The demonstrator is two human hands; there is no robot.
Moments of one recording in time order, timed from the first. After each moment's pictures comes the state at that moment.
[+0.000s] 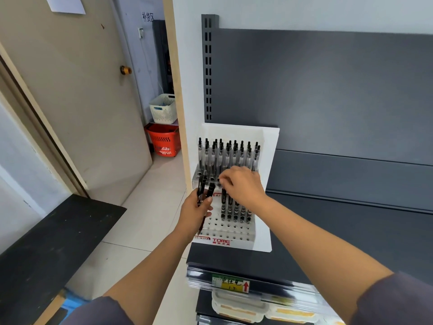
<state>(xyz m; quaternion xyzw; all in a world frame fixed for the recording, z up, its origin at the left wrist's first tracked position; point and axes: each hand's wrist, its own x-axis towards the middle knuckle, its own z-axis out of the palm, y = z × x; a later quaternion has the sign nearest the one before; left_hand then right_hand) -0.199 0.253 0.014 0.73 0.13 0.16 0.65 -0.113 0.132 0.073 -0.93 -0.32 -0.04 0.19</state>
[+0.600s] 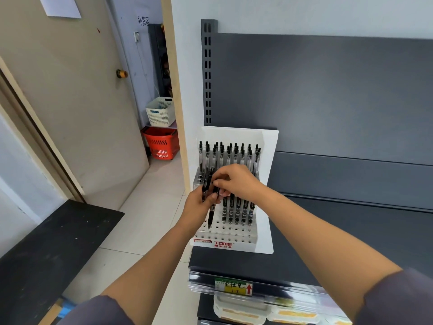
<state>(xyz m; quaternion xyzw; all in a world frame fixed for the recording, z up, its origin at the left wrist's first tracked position) -0.191 0.259 0.032 0.74 0.05 0.14 0.66 -0.115 0.141 0.100 -0.85 -0.34 0.11 0.38</state>
